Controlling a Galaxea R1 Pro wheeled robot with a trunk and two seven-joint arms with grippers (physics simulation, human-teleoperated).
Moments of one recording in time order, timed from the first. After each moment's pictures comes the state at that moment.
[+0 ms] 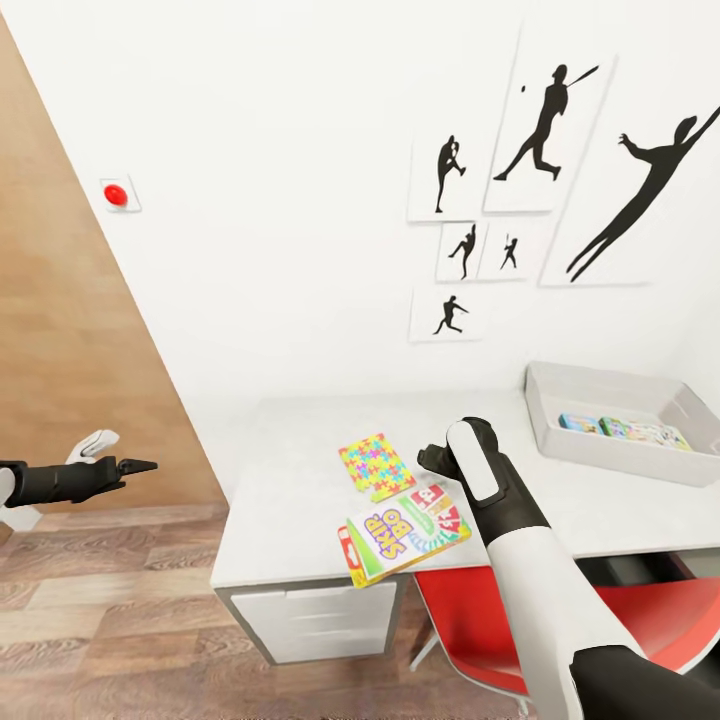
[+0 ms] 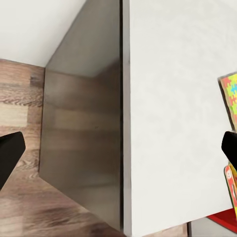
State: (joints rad) left arm -0.87 0.66 -0.11 -0.62 0.53 0.85 -0.74; right arm -0.88 0.16 0.02 -0.97 -0.72 0.95 -0.83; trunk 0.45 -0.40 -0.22
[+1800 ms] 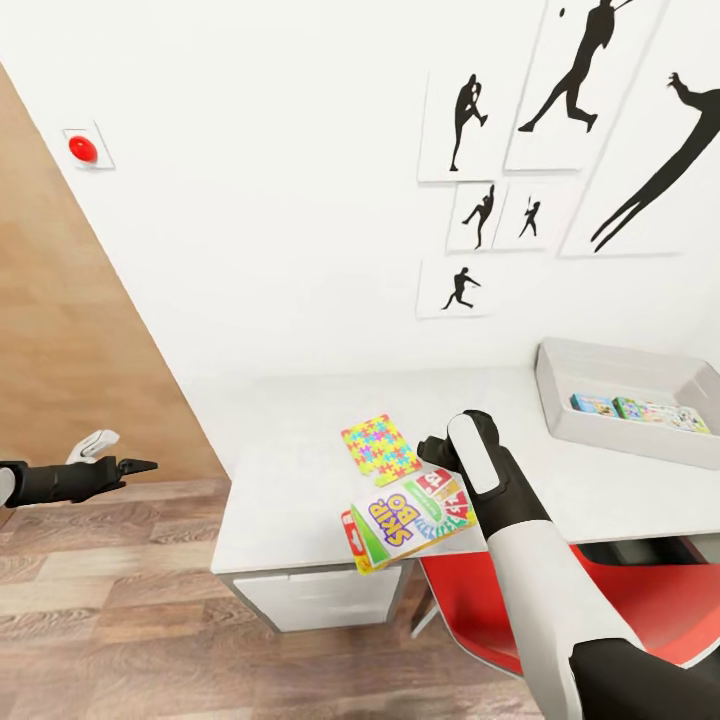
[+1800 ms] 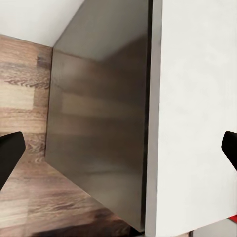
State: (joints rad) left arm -0.87 0.66 -0.11 -0.62 0.53 0.85 -0.74; right arm -0.90 0.16 0.02 -0.98 -0.72 0.95 -0.83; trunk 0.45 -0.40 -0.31
